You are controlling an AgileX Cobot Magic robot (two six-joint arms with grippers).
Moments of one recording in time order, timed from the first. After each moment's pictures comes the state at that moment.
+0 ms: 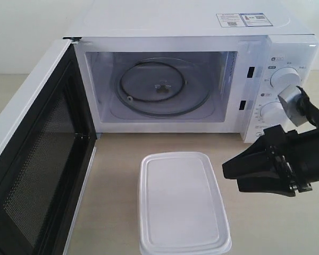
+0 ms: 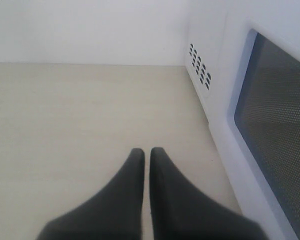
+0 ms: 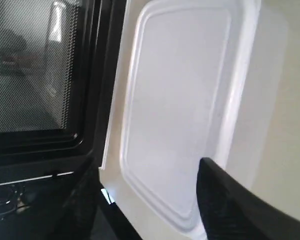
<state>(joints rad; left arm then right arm) -0.03 0.00 0.00 -0.06 0.31 0.02 -0.06 1.58 -0.61 1.26 1.12 -1.05</state>
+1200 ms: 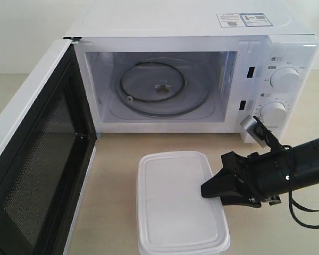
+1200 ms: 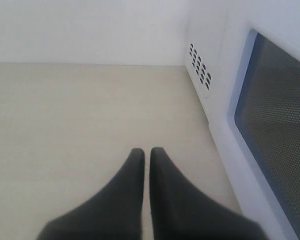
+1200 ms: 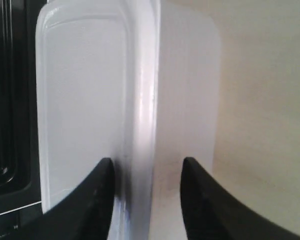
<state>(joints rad) -0.03 0.00 0.00 -0.06 0.31 0.02 0.10 1.85 -0.64 1.44 0.90 -1.22</state>
